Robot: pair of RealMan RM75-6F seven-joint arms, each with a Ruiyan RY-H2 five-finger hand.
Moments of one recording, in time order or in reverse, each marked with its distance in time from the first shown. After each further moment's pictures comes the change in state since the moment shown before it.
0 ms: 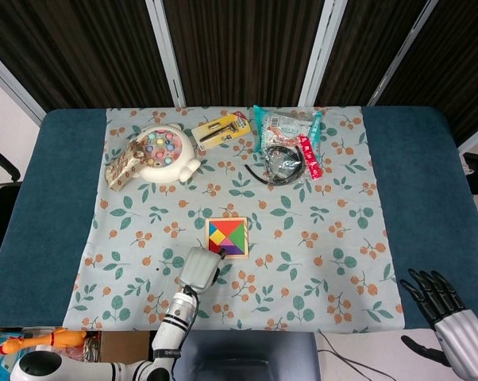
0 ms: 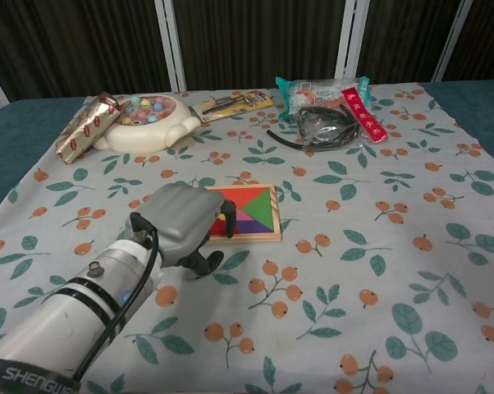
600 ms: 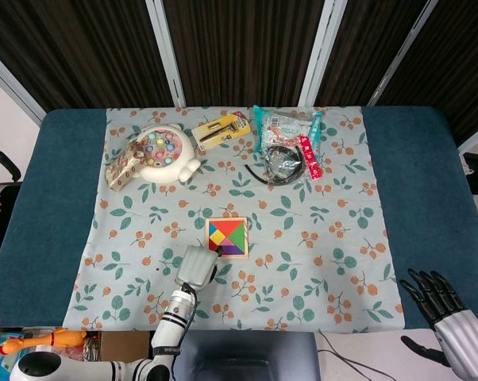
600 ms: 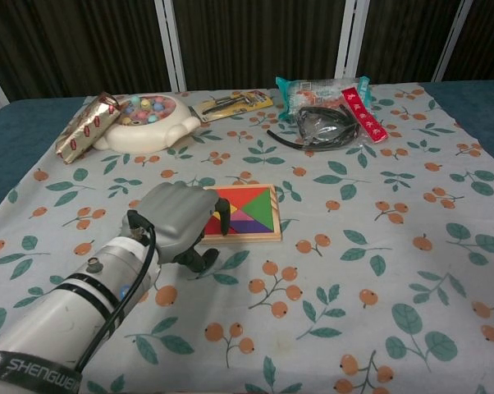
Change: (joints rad) left arm 0.005 -0.002 -0.018 0.017 -0.015 -0.011 0.005; right arm 0.000 0.000 -0.001 0.000 -0.001 -0.001 0.000
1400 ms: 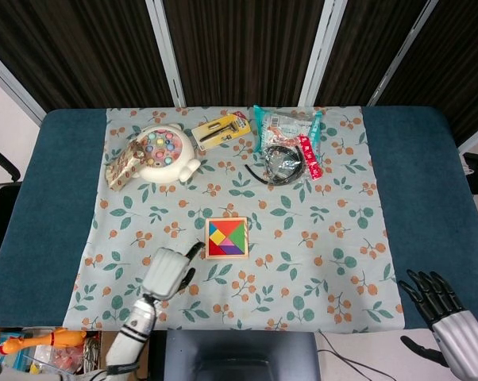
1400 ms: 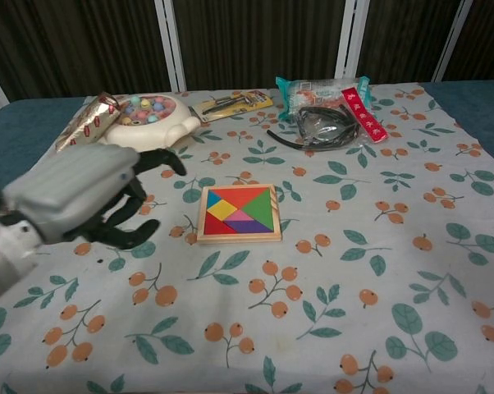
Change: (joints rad) left arm 0.128 0.356 0.179 -0.306 0.297 0.154 -0.228; right arm -0.004 -0.009 -0.001 -0.002 -0.004 -0.009 -0.041
